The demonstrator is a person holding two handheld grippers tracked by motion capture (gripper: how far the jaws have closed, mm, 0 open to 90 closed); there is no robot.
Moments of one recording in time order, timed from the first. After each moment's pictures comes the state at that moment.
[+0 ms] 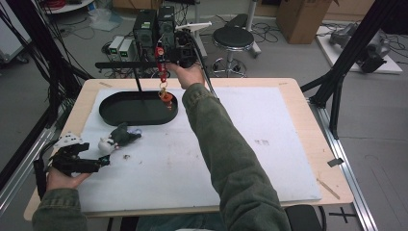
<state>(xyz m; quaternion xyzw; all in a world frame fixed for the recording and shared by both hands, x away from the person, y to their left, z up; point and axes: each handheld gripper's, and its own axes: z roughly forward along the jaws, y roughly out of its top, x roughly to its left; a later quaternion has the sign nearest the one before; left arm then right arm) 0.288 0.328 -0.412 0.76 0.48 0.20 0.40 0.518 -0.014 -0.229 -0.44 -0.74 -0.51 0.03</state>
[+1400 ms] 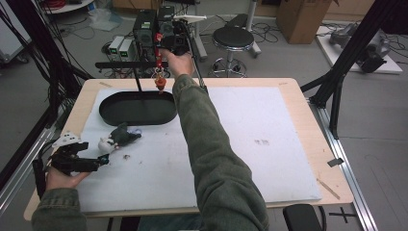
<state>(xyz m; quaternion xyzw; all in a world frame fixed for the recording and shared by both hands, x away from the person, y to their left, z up) 0.289 0.330 -0.413 0.75 0.48 0.20 0.41 0.577 0.008 -0.237 -0.49 -0.69 -0.54 0.00</state>
